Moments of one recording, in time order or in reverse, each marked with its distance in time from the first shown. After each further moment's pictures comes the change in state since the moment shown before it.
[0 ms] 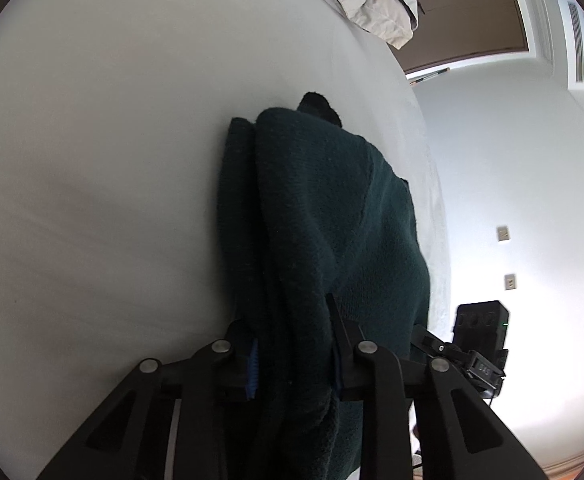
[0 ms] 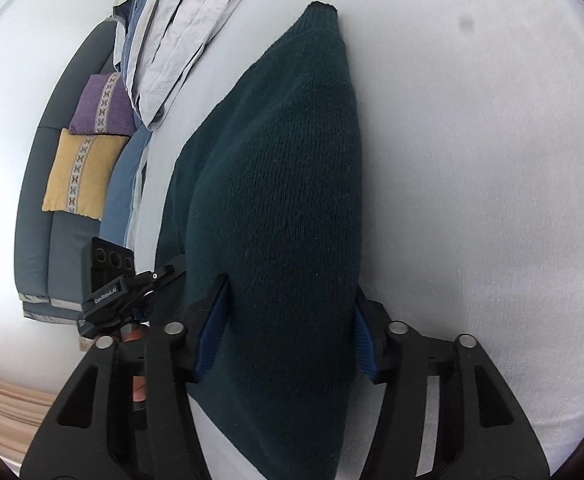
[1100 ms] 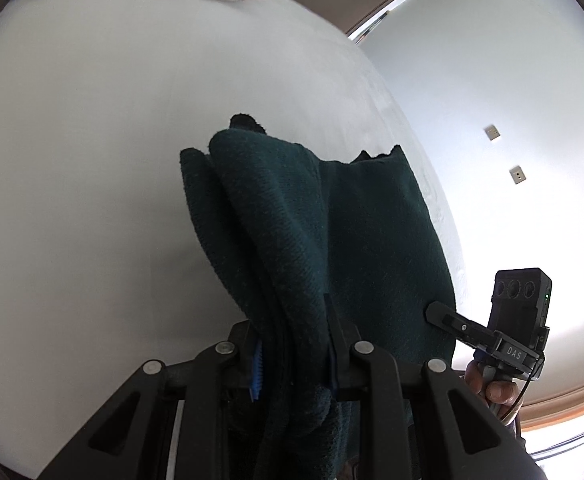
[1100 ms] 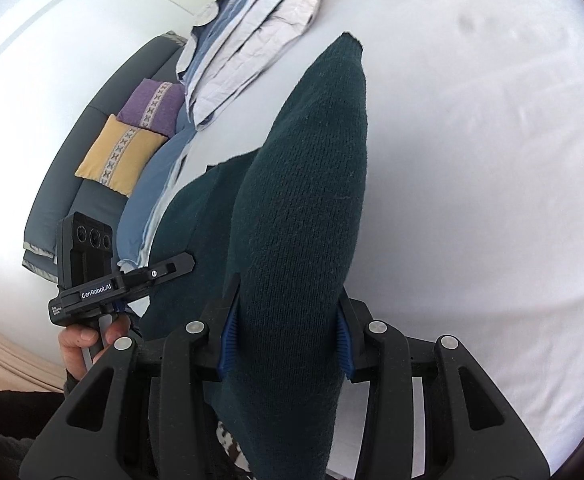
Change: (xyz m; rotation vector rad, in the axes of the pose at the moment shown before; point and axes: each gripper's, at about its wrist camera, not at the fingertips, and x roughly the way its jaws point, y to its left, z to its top) left arm -0.045 -0.122 -0.228 0.308 0.010 0.113; right arm -0.182 0.013 -0.239 -0.146 -0.179 0.006
